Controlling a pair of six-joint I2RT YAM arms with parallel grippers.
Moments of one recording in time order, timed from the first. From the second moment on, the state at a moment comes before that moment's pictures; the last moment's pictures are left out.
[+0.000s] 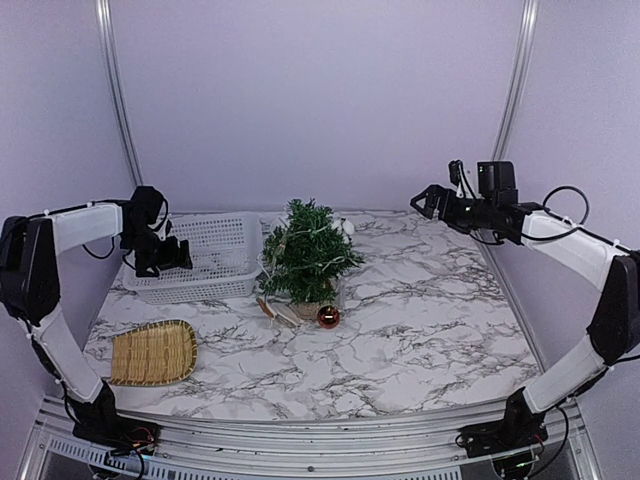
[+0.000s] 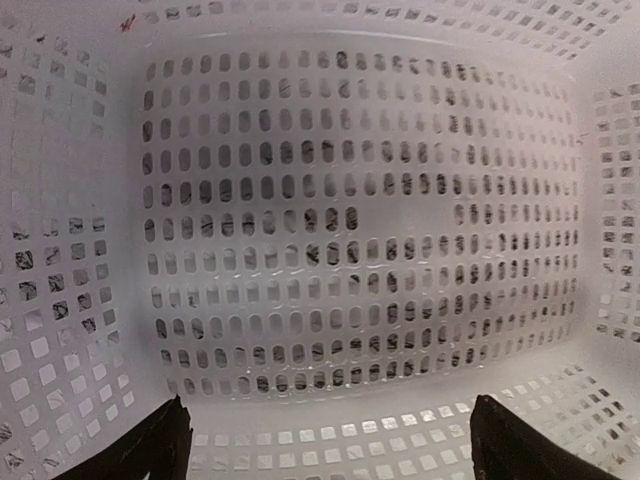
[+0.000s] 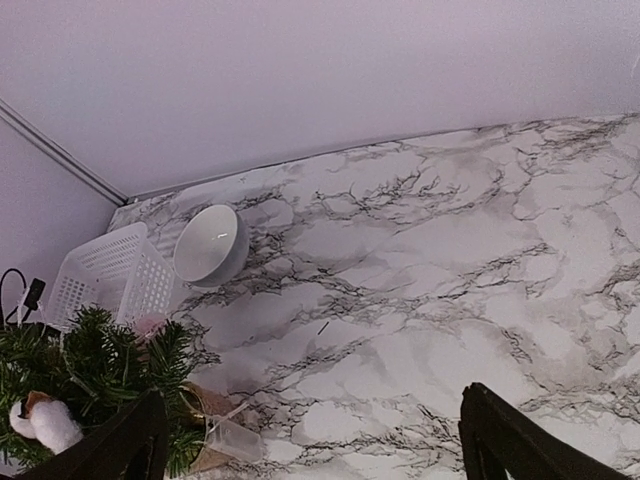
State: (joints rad) left arm -0.12 1.71 1.25 -0.71 0.06 -0.29; right arm 0.21 1.47 1.19 -0.20 -0.31 0.42
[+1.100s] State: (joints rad) left arm -0.04 1.54 1.28 -0.55 0.13 -0.41; right arm 0.21 1.47 1.17 -0.25 -0.27 0.37
